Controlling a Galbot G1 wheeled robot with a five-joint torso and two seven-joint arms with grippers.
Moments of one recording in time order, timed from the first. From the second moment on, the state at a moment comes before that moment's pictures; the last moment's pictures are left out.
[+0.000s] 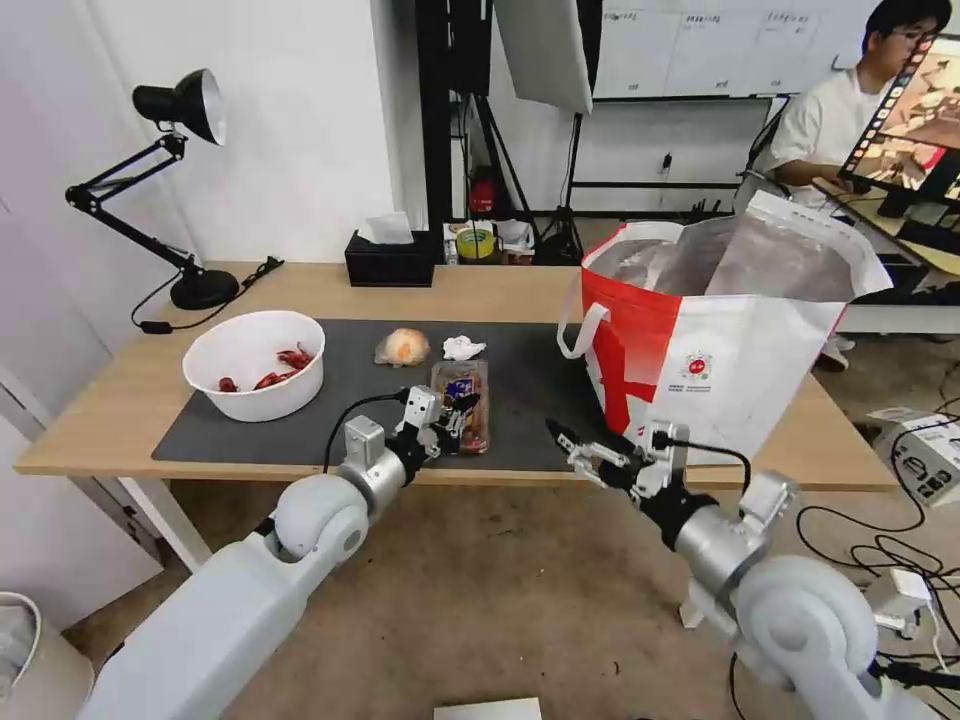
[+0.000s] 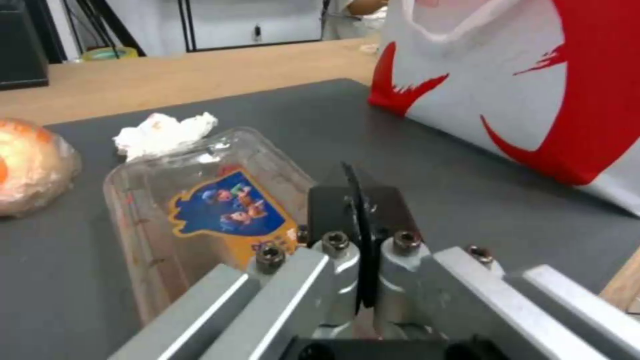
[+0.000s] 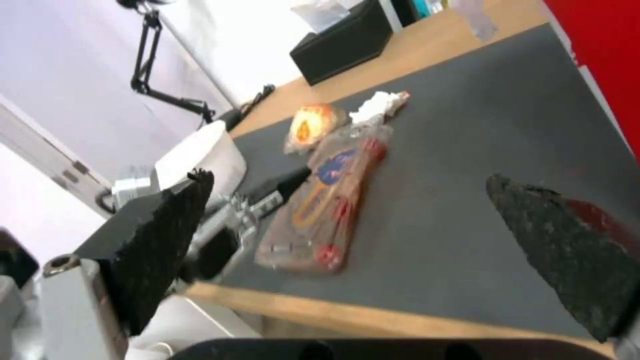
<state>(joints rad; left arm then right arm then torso) 0.85 -0.97 0.05 -1.83 -0.65 0.24 0.02 -1.32 1.07 0.44 2.24 1.11 -0.46 0.13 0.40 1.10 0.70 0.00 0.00</state>
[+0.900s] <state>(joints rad) 0.85 -0.95 0.05 -1.82 -0.64 0.23 0.02 -0.89 1.11 0.23 1.99 1.42 -0.51 0.46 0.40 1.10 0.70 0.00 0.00</state>
